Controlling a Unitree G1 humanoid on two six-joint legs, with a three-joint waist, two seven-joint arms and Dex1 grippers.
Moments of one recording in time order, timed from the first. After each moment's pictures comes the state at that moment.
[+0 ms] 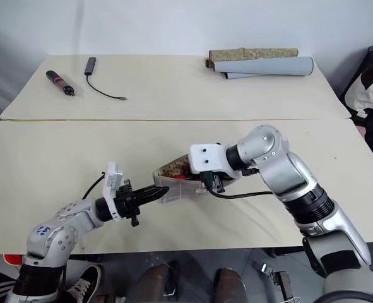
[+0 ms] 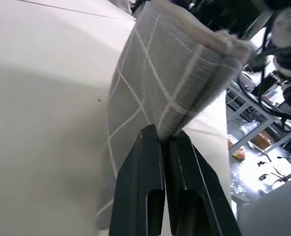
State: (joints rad) left arm -0.15 0.47 0.05 -0.28 -0.74 0.66 -0.76; right arm -0.84 -0.63 0.38 -0.17 0.02 0.49 1.36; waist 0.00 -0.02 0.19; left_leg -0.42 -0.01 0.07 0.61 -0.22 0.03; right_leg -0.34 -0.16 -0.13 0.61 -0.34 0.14
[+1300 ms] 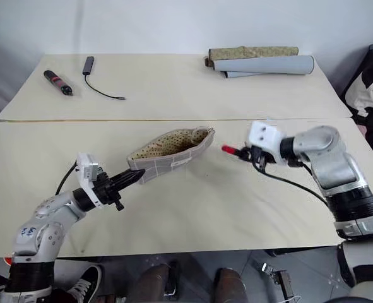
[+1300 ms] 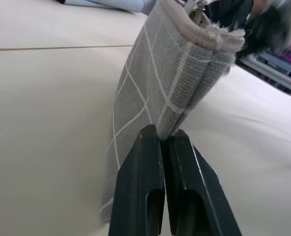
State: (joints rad) left arm -0.16 0.48 0.18 -0.19 -0.62 0.49 -0.76; right arm -0.73 -0.84 0.29 0.25 -0.03 0.23 1.11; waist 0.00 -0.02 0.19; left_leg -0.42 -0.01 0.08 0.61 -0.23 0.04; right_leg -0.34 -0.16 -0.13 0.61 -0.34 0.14
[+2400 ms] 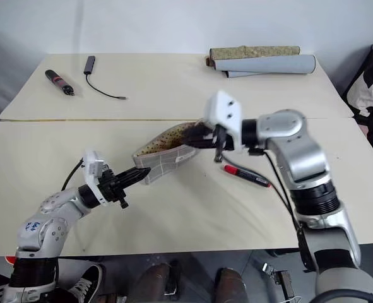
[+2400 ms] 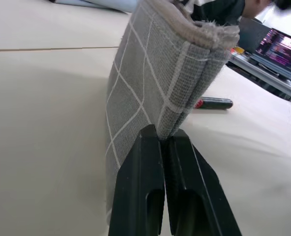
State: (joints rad) left arm -0.20 0.47 0.14 -0.23 -0.63 0.54 -0.75; right arm -0.85 -0.53 0.21 -0.08 0.25 0.41 1.12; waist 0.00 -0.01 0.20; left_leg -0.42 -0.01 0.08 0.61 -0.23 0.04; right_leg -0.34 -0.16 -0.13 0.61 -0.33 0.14
